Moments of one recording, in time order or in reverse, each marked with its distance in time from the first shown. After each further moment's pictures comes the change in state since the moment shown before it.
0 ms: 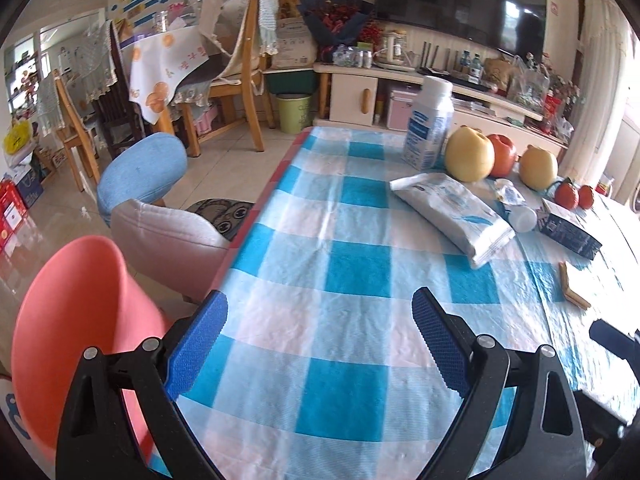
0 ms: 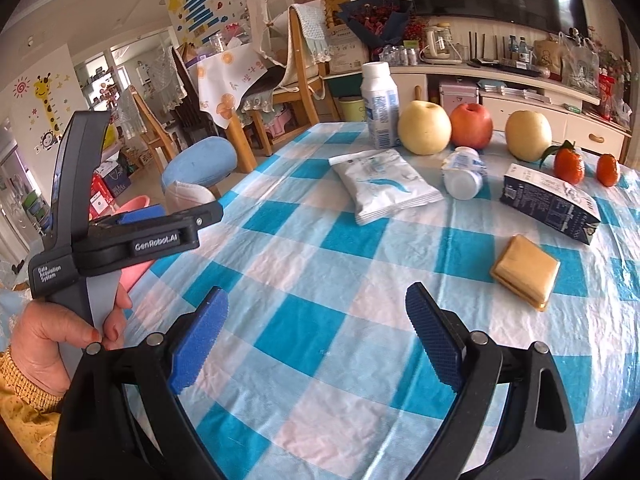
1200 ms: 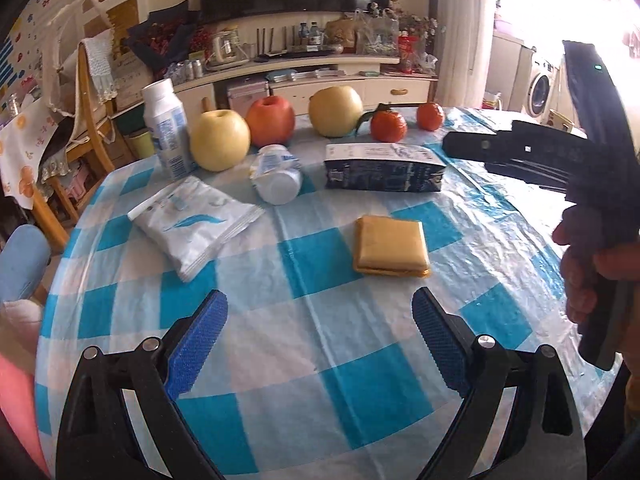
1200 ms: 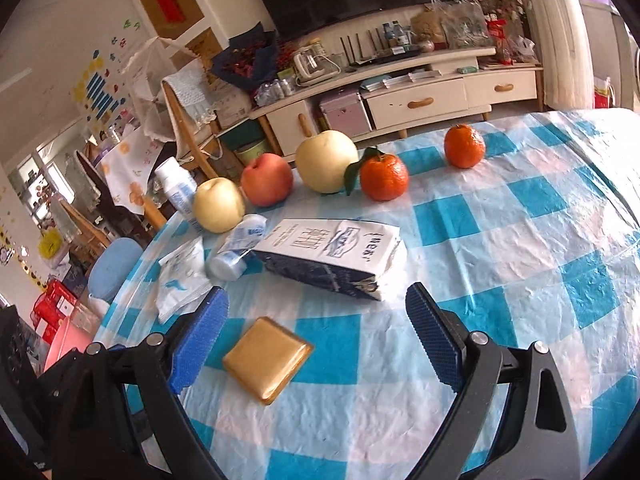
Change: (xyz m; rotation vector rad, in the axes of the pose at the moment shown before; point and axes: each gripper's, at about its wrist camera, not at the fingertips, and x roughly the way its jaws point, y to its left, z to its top) left arm -0.005 -0.210 -0.026 0.377 0.013 -0.341; right arm -0.038 -0.231 0.029 0.345 -0.121 -0.158
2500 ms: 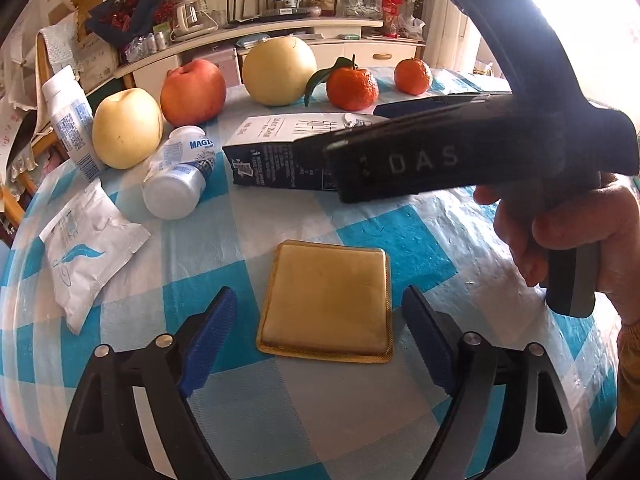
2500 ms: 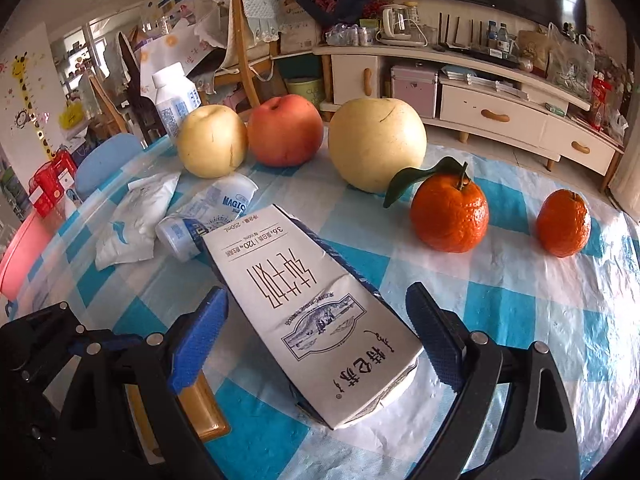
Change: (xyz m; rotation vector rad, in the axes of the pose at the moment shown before) left arm 0.085 -0.043 0.031 0.003 0.132 -0.048; right arm 0.106 0.011 0.038 -0.431 0.209 0.066
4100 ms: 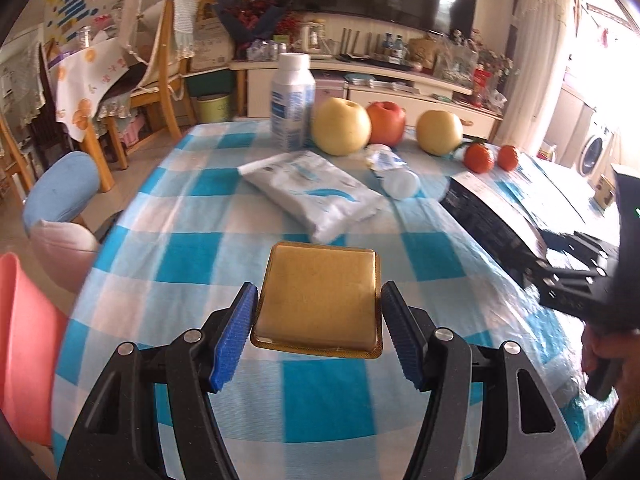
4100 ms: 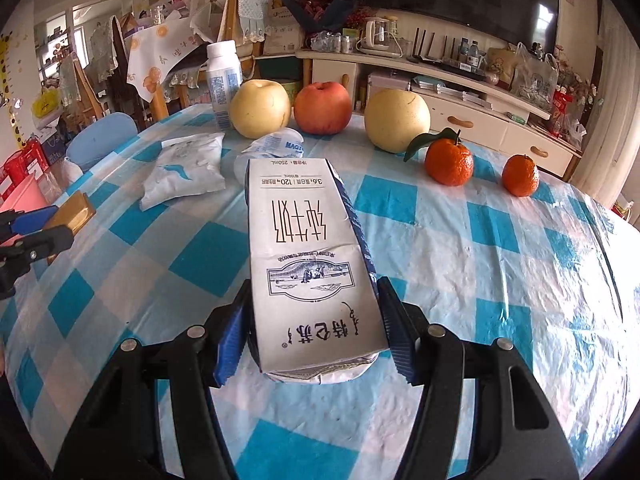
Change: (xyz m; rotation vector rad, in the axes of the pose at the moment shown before) left arm -0.112 0.140 -0.078 -0.286 -0.153 0.175; right arm -0.054 0.097 -0.068 -0.001 -0.036 -0.176
